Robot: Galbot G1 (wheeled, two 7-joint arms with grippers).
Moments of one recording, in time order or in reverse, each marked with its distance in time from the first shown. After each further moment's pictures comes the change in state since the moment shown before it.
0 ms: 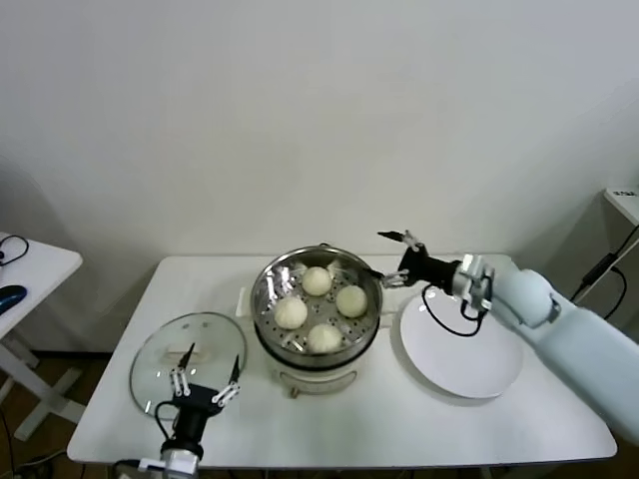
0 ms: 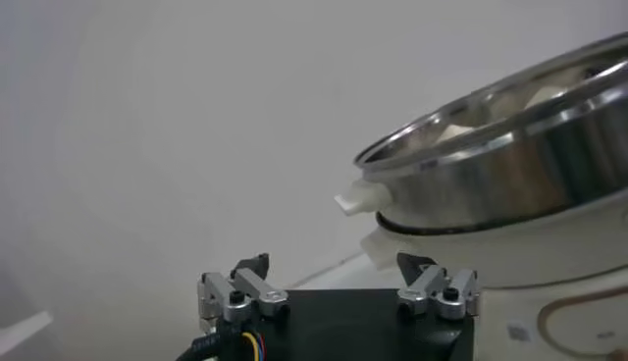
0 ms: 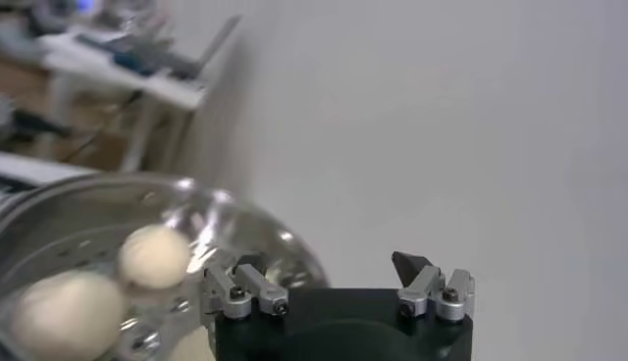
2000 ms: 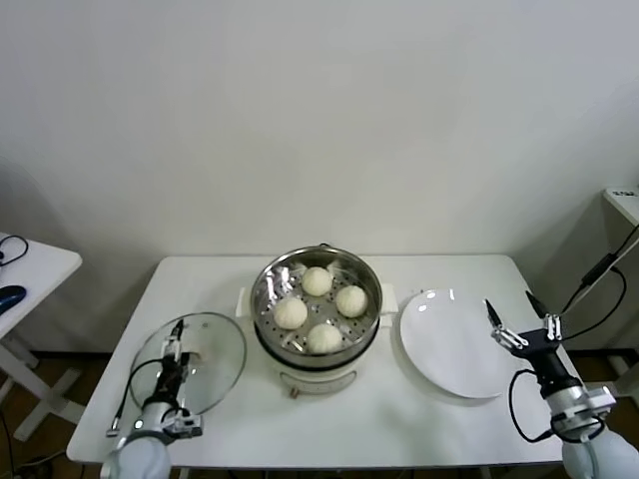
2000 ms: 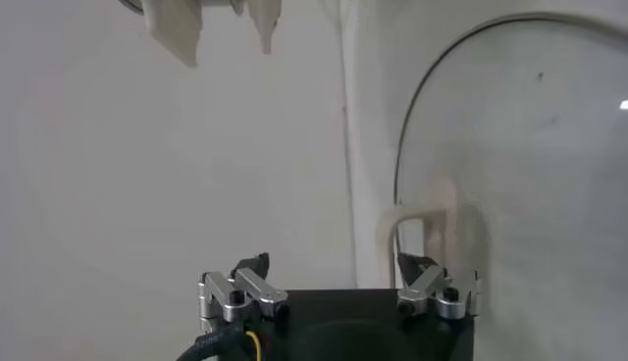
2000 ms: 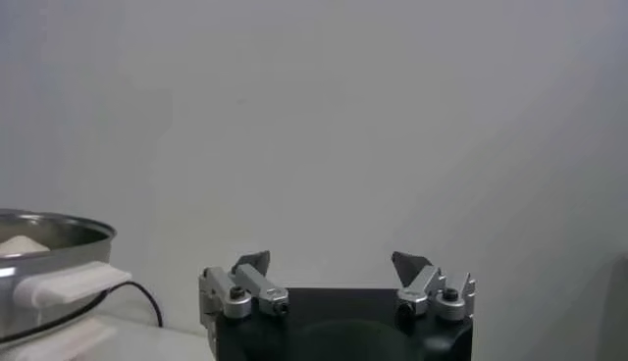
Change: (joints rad) left arm -0.341 0.069 -0.128 0.435 1.107 0.052 -0.128; right arm -0.811 0.420 0.853 0.096 -0.089 0.155 0.111
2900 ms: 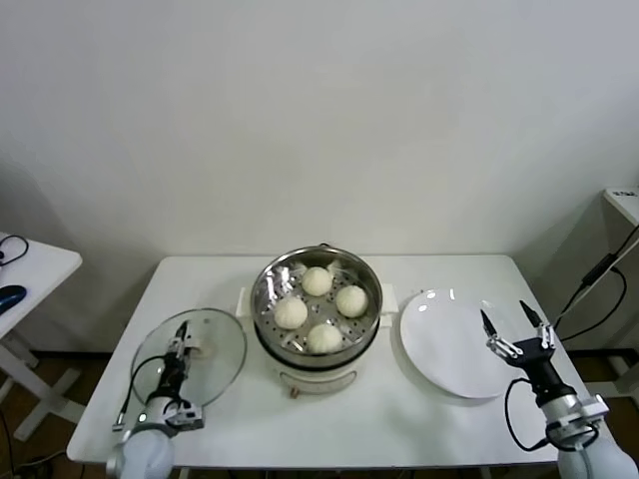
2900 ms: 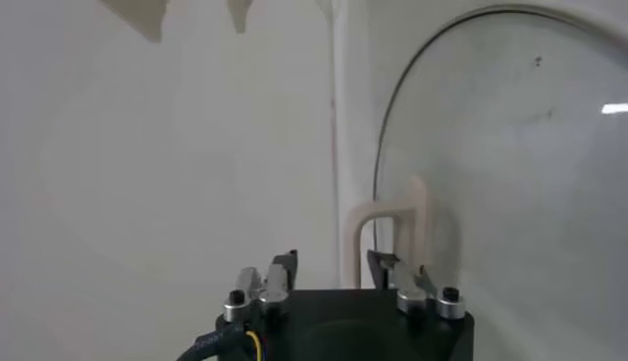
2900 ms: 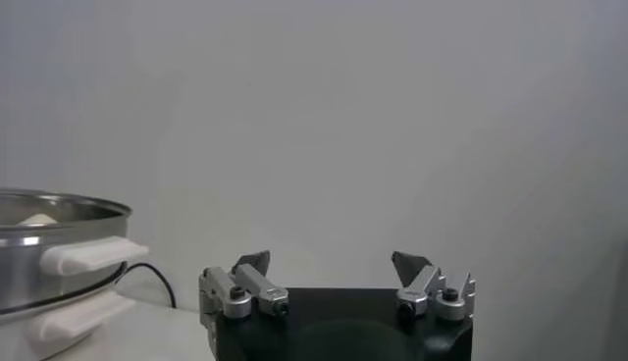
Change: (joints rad) left arm -0.060 0.000 -0.002 0.095 -0.024 -0.014 -0.009; right arm -0.003 0.038 0.000 -0.027 -0.032 0.016 -0.039
